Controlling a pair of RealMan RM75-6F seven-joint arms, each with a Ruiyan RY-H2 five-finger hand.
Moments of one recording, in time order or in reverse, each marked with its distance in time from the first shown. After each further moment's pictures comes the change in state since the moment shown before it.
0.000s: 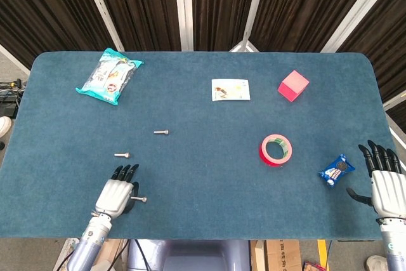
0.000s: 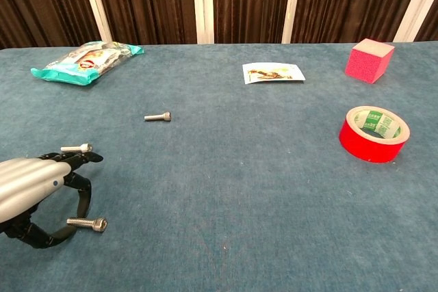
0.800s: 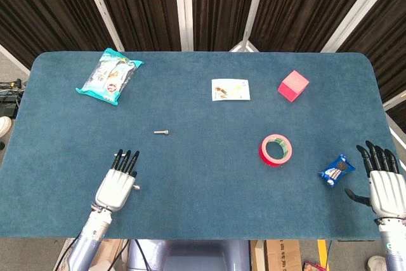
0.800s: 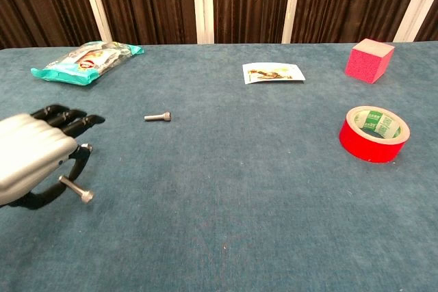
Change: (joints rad) left arm -0.036 -0.032 0.014 0.123 0.211 0.122 0.391; right arm 0.002 -0.003 -0.003 -0.006 0.001 -0.006 -0.006
